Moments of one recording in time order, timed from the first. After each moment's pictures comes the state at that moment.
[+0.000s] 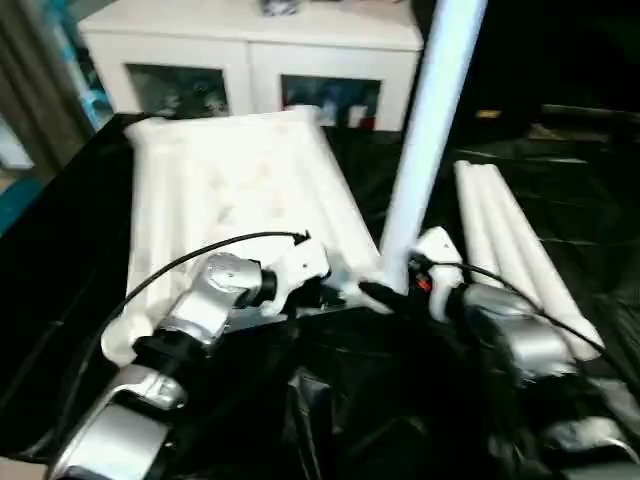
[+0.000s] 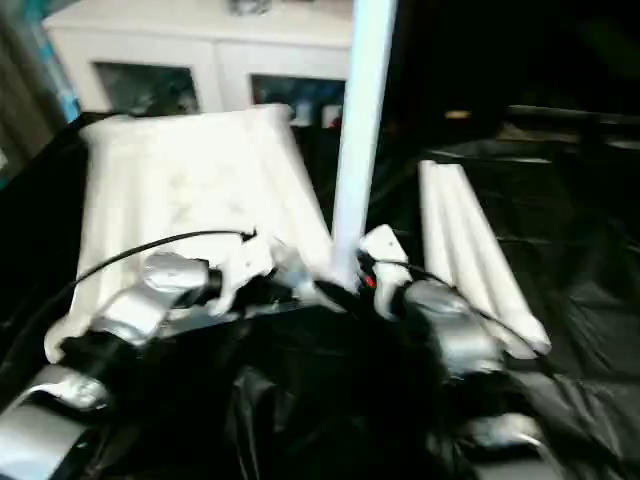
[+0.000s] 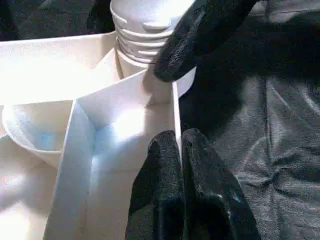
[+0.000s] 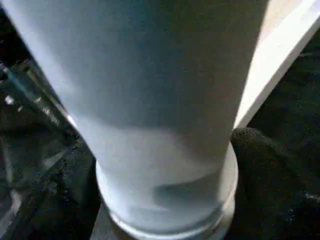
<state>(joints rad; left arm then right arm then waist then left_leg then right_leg) -0.64 0.28 -0.33 0.63 0.07 0.03 -1.15 -0.42 -0.35 0.11 0.46 0.17 0.22 0.92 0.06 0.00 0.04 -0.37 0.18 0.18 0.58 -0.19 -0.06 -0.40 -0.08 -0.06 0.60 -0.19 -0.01</state>
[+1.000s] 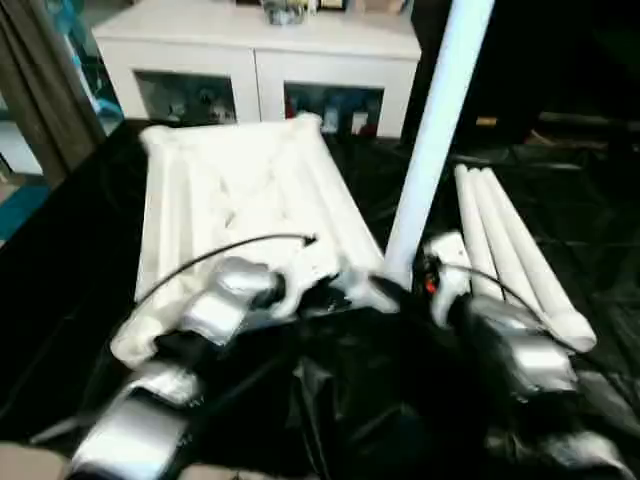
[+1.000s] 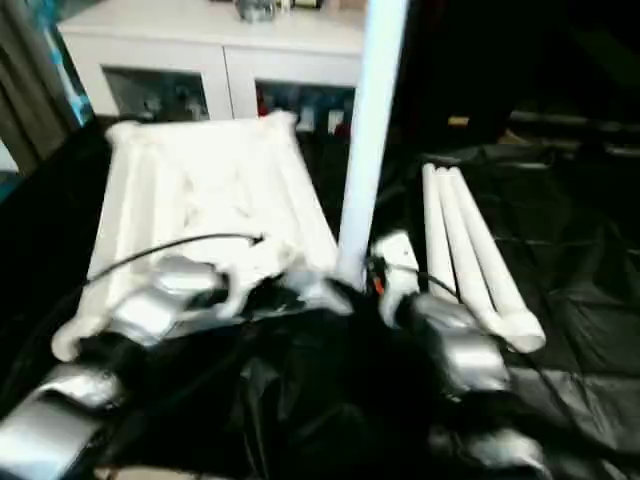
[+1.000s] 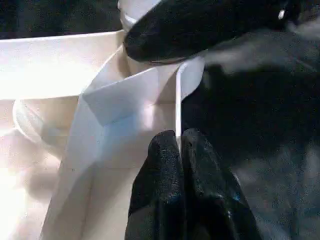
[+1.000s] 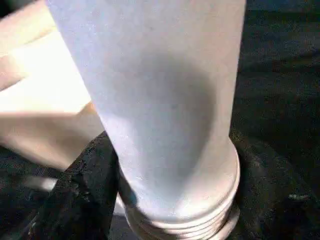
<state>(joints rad) -0.72 0.10 -0.30 0.80 0.13 0.15 -0.80 -0.48 -0.13 -0.03 0.58 0.17 0.25 0.41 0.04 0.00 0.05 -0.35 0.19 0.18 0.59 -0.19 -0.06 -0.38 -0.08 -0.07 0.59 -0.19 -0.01</state>
